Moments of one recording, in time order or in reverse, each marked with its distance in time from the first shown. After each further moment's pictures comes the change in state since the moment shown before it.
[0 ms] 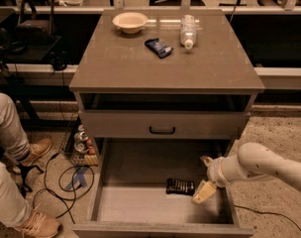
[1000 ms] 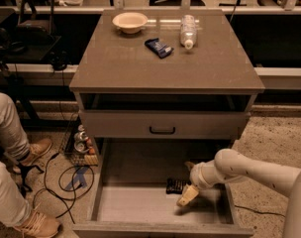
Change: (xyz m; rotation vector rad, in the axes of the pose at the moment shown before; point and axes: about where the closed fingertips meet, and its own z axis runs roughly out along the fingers) arm 0.013 -0.010 0.096 -0.043 0.006 -0.039
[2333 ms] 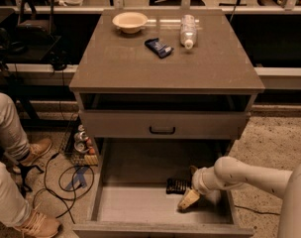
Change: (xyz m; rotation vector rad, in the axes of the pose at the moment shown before) arm 0.027 -0.004 0.018 0.068 0.044 0.051
